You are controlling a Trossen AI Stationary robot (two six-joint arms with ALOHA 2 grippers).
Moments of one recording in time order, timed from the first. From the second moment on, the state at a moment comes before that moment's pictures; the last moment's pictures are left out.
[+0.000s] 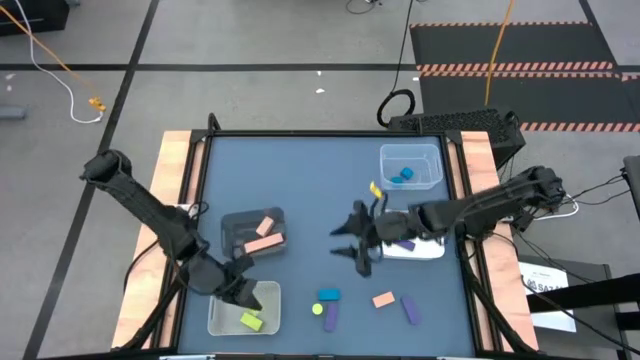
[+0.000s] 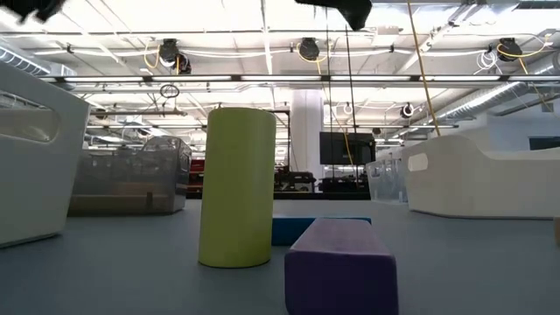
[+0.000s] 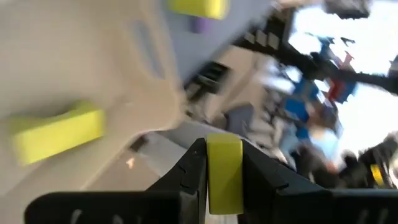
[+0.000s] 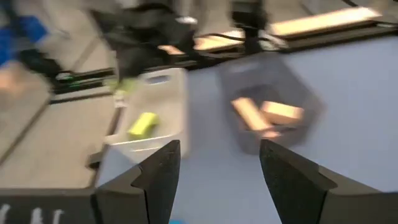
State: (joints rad) left arm -0.74 1.22 0.70 -0.04 -0.08 -1.90; right arm 0.27 1.40 1.04 -0.04 0.13 0.34
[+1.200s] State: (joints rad) left arm -0.80 1.22 0.70 -0.18 -0.17 -2.15; right arm 0.51 1.96 0.99 0.64 0.13 0.23
